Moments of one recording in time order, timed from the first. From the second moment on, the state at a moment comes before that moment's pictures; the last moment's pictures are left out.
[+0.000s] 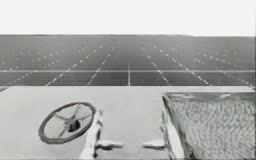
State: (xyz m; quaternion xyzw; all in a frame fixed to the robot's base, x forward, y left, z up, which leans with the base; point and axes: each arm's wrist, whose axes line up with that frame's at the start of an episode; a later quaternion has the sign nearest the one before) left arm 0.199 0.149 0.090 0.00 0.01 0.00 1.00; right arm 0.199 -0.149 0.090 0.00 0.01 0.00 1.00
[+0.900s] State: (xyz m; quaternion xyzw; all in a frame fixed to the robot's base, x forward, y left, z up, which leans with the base) left arm 0.260 0.218 0.124 0.52 0.05 0.05 0.85; right arm 0.210 -0.118 0.057 -0.04 -0.13 -0.09 0.99
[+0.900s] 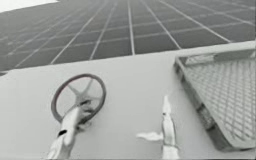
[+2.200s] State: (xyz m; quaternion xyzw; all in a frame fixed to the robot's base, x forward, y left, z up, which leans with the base) left arm 0.245 0.119 0.161 -0.37 0.10 -0.24 0.89; right arm 0.280 -0.050 0.031 0.14 -0.19 -0.13 0.96
